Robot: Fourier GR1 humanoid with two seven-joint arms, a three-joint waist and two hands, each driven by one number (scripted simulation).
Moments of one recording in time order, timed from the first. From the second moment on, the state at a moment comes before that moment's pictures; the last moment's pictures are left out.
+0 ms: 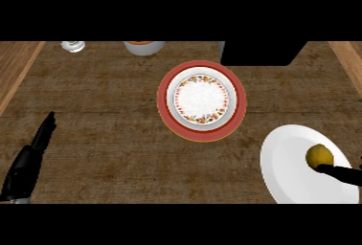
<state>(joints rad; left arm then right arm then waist) 0.09 0.39 0.01 -1.48 -0.08 0.11 -0.13 0.13 -0.54 -0.11 -1.52 -0.17 -0.23 0.71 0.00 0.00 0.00</state>
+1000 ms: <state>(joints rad) 0.10 0.31 0.09 -1.50 -0.17 0.03 -0.14 0.01 -0.39 -0.19 -1.28 -0.04 -0.13 0.55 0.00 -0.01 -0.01</state>
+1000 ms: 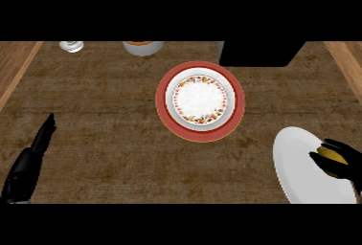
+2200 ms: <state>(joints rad) -0.02 0.28 0.03 -1.49 -0.21 -0.03 -0.14 -0.42 -0.79 0.09 -1.15 0.41 0.13 -0.10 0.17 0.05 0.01</state>
